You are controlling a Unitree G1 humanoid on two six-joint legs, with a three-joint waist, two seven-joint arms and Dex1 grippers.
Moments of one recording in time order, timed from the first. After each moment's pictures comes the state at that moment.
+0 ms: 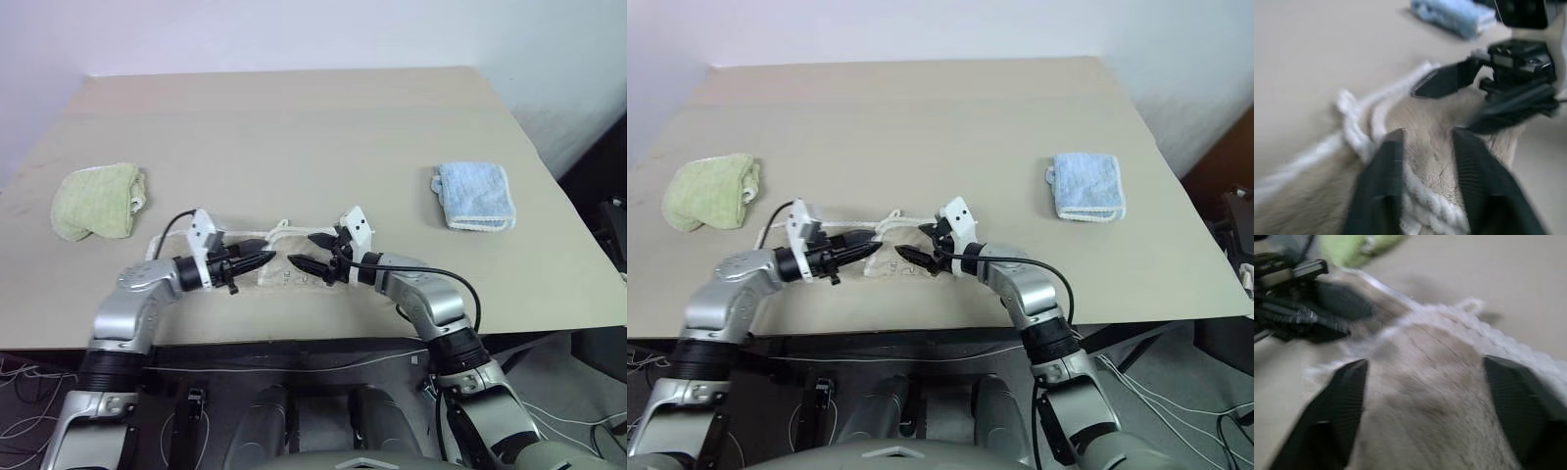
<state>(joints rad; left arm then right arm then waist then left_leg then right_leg) -0.29 0.59 0.11 0.00 -0.55 0.47 -1.02 -0.49 -0.22 0.19 0.03 0.38 0.59 0.75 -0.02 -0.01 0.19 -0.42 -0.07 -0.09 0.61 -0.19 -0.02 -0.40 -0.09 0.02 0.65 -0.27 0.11</state>
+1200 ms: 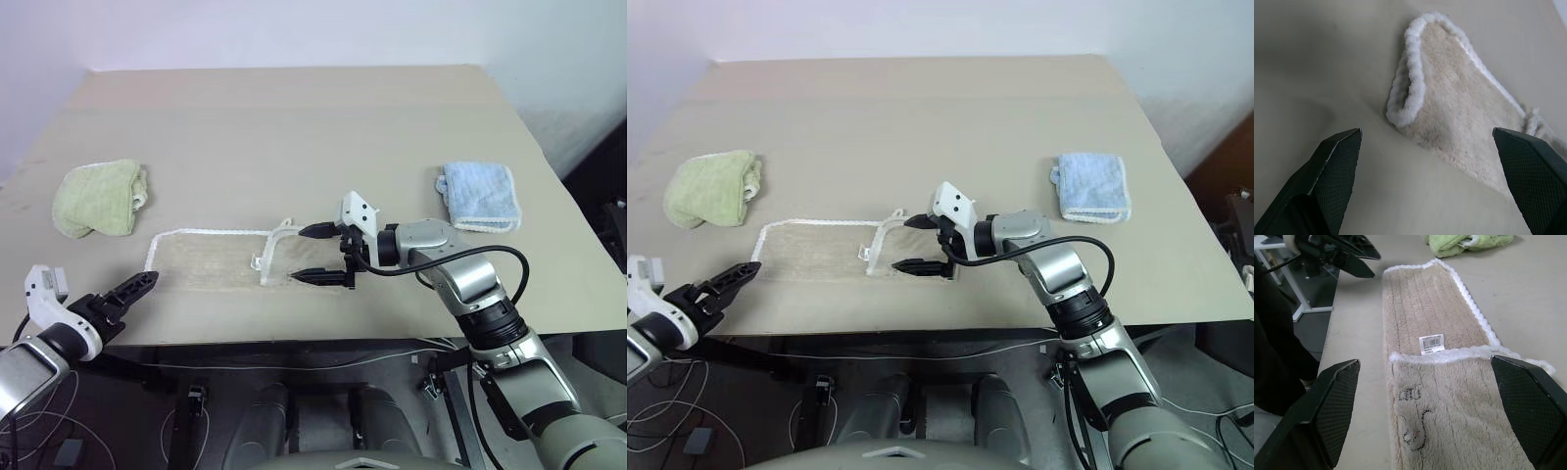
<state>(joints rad) 0.14 0.66 0.71 -0.20 -1.63 1.05 0.21 -0.64 -0.40 0.30 -0.01 0.31 0.53 1.04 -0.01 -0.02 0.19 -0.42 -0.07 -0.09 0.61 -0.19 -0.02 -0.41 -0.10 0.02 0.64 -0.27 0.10</state>
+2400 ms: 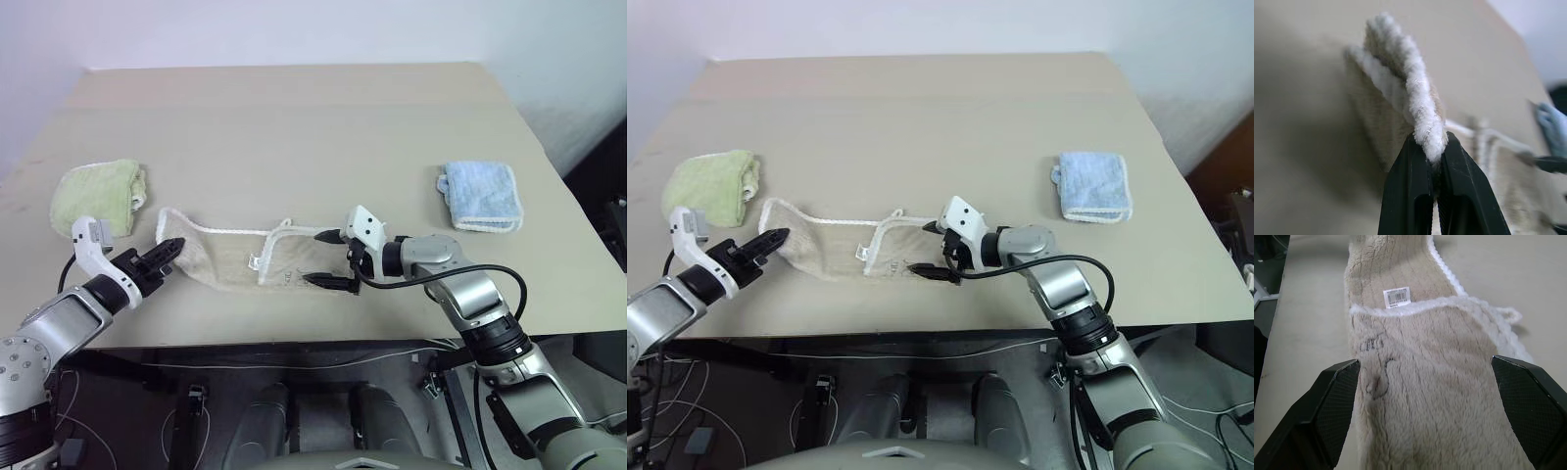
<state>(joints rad) -0.05 0.68 0.49 -0.24 -1.38 0.96 -0.11 -0.54 -0.41 0.28 -0.03 0.23 0.50 0.95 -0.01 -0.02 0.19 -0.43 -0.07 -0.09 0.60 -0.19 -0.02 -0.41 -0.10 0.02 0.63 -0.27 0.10</state>
